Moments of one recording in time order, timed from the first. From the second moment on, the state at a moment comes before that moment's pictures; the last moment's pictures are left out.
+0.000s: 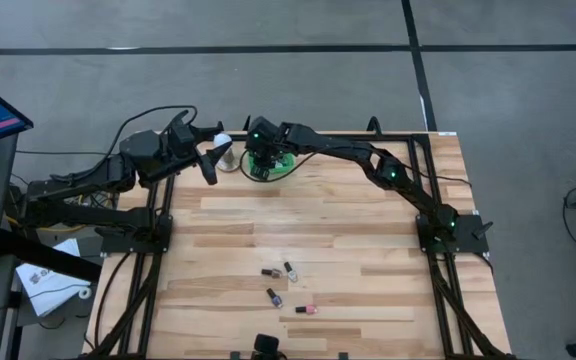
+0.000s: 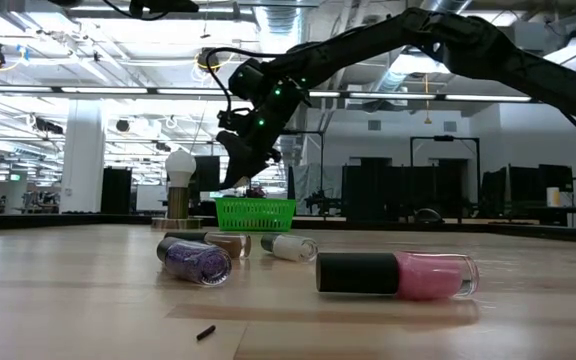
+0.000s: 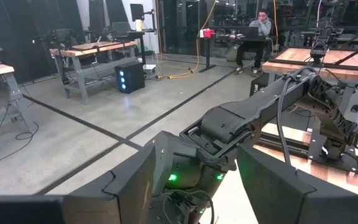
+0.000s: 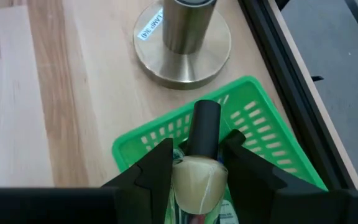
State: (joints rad) left arm 0.22 0.82 0.94 -0.20 -0.42 -0.01; right arm -0.38 2.51 2.33 -0.74 0.03 -0.12
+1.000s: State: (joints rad) left arm 0.22 0.84 0.93 -0.32 -0.29 -0.04; right arm -0.52 1.77 2.33 -1.04 -0.16 -0.31
